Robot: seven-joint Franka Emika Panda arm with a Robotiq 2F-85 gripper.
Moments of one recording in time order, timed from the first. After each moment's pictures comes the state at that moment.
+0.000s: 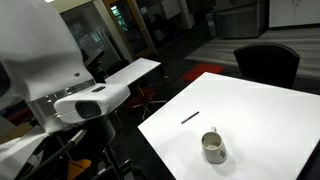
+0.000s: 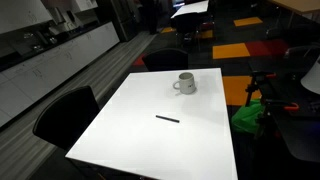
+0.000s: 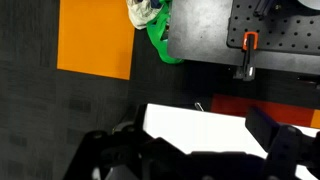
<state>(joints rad) -0.25 -0.70 -0.23 -2.68 -0.46 1.90 -0.35</state>
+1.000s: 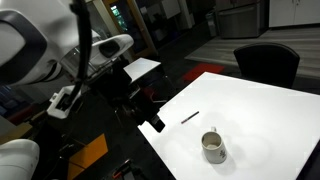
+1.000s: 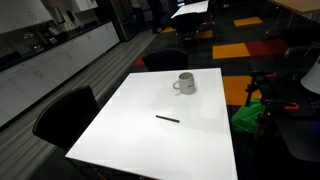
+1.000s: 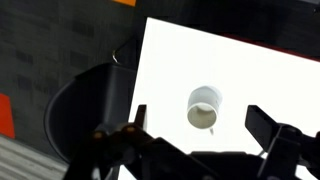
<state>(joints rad) -0.10 -0.64 -0.18 -2.63 -0.39 2.16 -0.32</state>
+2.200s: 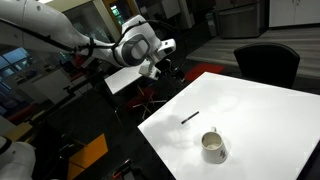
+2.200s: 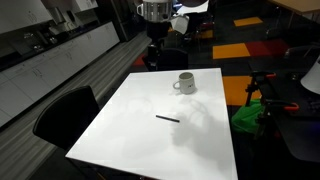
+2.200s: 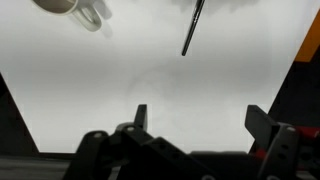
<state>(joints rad) 0.07 0.17 0.07 -2.15 -0.09 2.59 0.15</state>
